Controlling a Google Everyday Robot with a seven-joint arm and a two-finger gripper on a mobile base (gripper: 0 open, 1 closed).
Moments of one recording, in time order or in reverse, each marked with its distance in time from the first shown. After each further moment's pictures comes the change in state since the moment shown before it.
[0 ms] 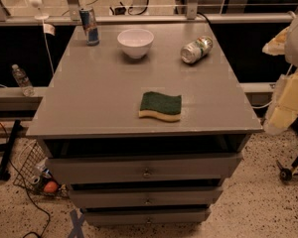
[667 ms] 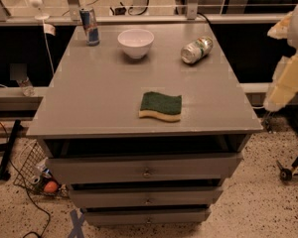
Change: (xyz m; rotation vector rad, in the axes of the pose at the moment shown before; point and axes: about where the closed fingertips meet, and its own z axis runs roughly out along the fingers) arm 0.009 -0.052 0.004 0.078 -0.016 0.012
